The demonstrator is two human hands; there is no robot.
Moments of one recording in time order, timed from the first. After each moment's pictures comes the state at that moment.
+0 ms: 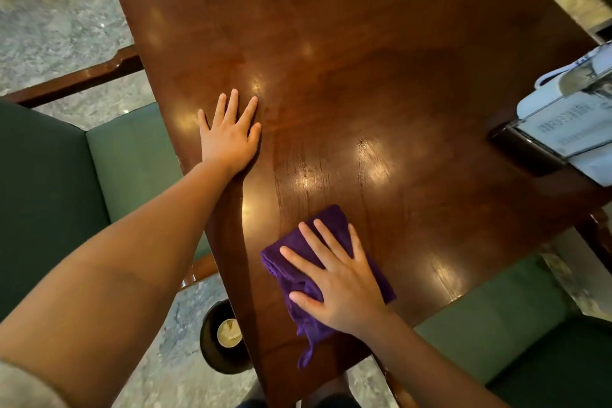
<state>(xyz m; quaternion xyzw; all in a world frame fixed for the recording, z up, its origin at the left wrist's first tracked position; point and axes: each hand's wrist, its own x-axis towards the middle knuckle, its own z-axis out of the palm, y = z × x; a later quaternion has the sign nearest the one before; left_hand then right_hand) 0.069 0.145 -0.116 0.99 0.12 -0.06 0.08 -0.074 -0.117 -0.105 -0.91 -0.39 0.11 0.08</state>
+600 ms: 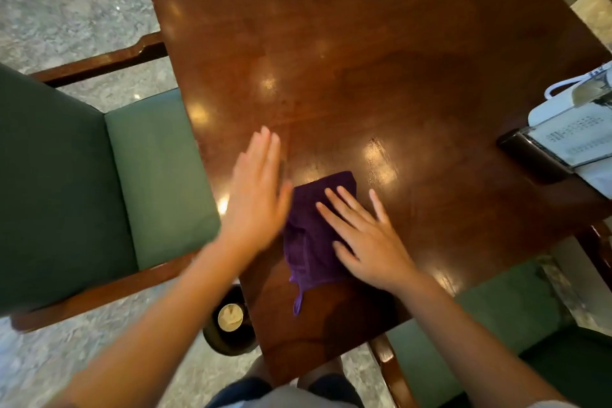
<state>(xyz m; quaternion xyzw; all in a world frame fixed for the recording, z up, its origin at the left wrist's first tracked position) -0.047 0.076 -0.059 0.96 0.09 0.06 0.27 -0.022 -0.132 -0.087 -0.90 -0.41 0.12 0.10</state>
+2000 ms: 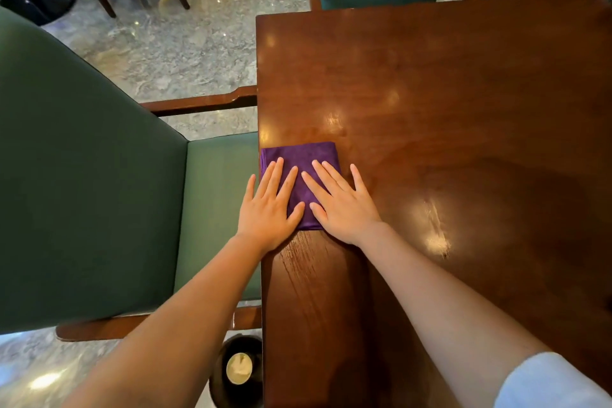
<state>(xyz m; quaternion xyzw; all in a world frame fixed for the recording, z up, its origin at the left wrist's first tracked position) 0.029 0.194 -0.111 0.98 0.20 -0.04 0.08 0.141 0.062 -0.105 -0.85 -0.52 0.08 0.02</state>
